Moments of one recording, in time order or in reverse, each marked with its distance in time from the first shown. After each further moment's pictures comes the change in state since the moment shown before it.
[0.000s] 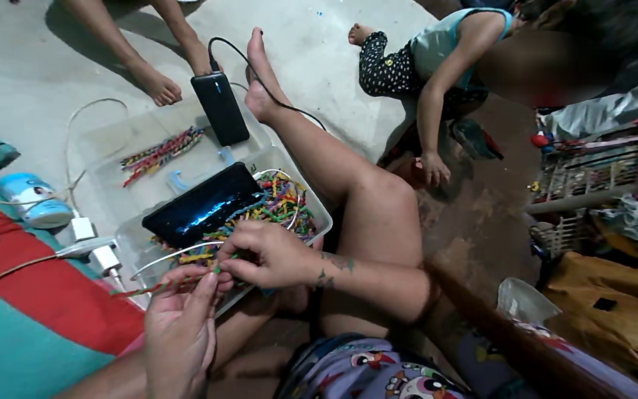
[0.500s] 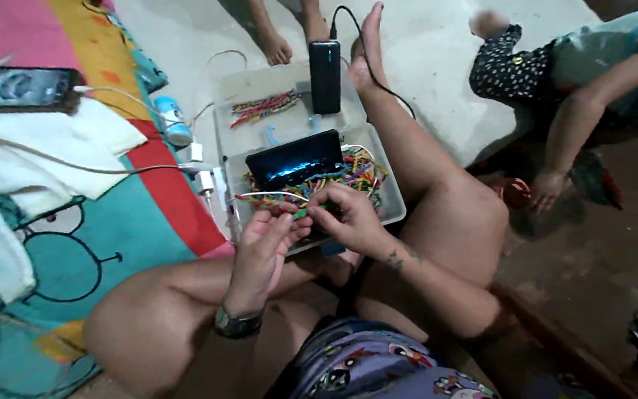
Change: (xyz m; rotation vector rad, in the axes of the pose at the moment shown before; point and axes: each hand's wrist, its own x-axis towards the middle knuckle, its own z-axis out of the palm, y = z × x) left_hand 0.000 0.008 0.000 -0.172 -0.008 -0.168; right_hand -0.005 0.005 0.001 0.017 0.076 0.077
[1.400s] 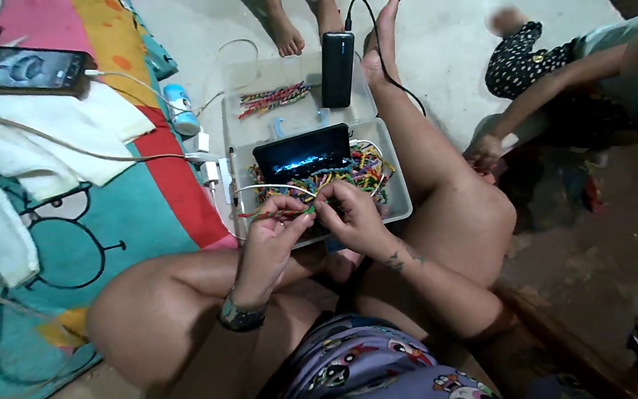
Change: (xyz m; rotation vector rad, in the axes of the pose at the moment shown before) left_hand 0.002 -0.010 -0.002 0.210 -0.012 0.146; right_hand -0.002 0.000 0.007 -0.047 0.022 -0.054
